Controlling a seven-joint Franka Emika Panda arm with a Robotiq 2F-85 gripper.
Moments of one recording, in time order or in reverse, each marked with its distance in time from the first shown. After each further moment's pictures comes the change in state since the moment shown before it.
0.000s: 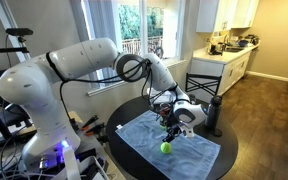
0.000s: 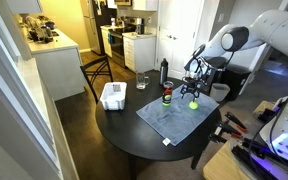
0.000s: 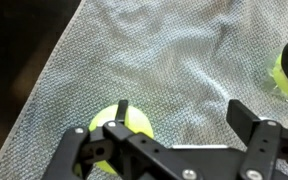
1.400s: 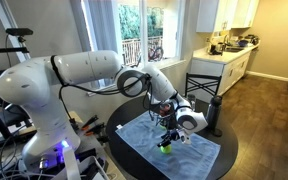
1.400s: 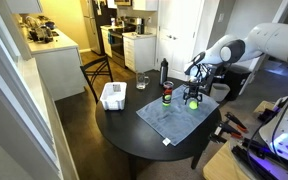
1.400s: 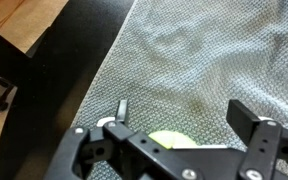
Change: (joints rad) arm -0.035 0.173 -0.003 0.237 -0.100 -0.262 0.162
